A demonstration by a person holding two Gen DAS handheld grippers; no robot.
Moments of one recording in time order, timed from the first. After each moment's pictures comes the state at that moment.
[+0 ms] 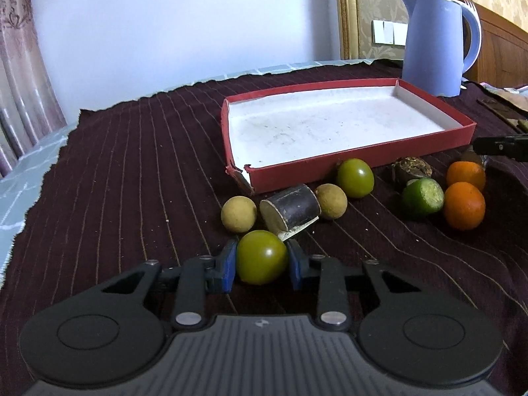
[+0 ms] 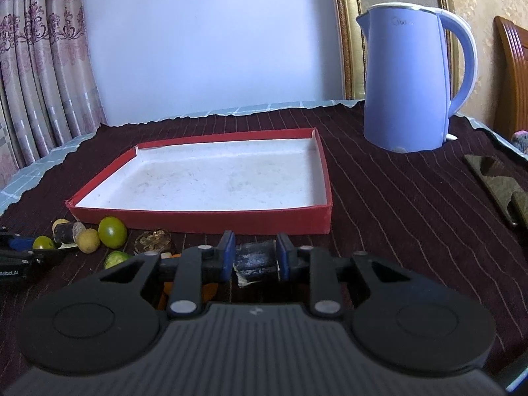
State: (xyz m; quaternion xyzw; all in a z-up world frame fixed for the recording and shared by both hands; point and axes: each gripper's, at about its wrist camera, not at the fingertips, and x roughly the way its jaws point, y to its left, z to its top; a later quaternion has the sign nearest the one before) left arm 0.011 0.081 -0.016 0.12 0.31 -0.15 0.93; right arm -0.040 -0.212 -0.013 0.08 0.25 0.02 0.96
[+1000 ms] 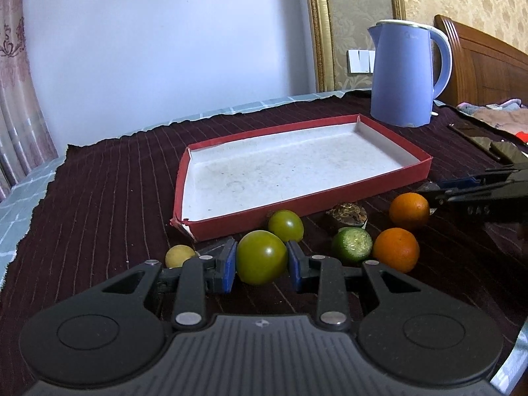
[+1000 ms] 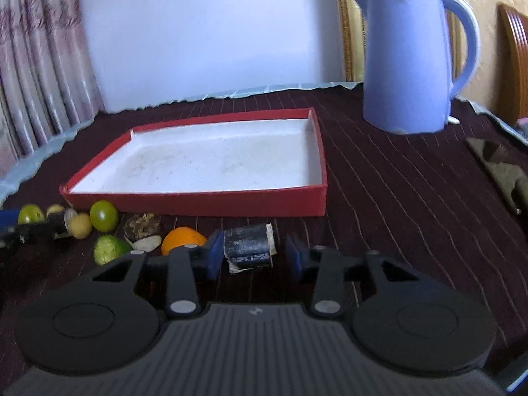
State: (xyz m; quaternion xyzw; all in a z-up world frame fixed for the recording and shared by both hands) left arm -0.013 0.033 0.011 0.11 0.27 -0.17 0.94; right arm -0.032 -0.211 -0.020 0.05 0.28 0.02 0.96
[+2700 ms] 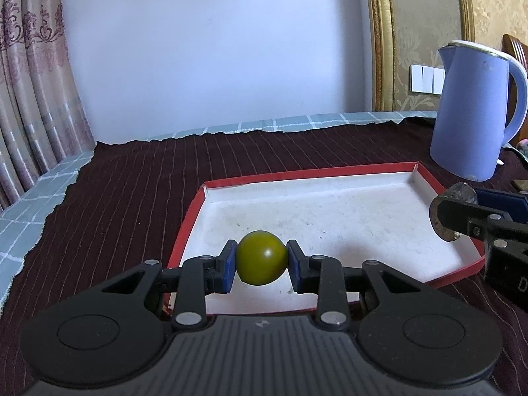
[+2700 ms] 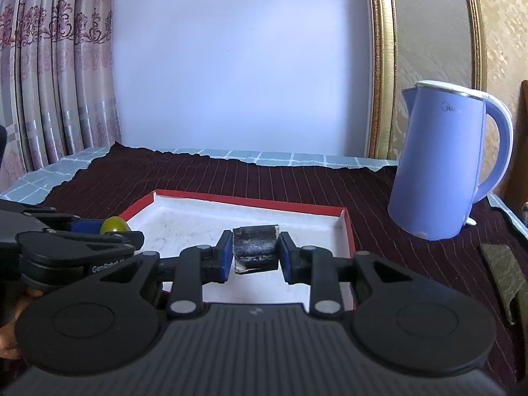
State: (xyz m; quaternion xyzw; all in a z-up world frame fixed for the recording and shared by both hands) left arm 0.070 -0.029 0.038 0.08 0.28 -0.06 0.95; right arm 0.002 -0.183 0.049 0.01 0.20 0.04 0.98
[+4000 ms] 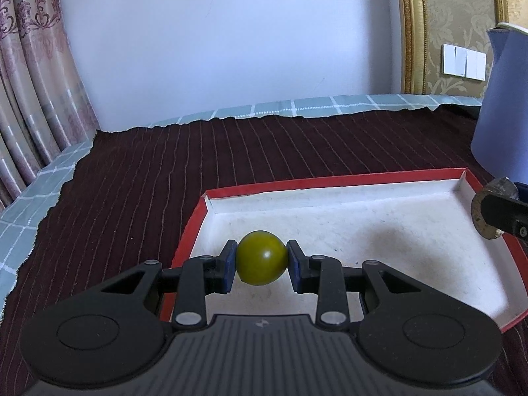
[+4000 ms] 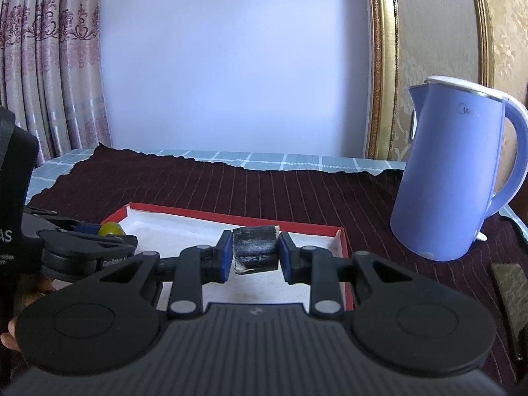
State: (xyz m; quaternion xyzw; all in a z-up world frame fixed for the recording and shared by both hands) left arm 0.150 -0.040 0.031 0.09 0.33 -0.03 0.94; right arm 0.063 -0.198 0.049 0.02 0.21 0.03 0.98
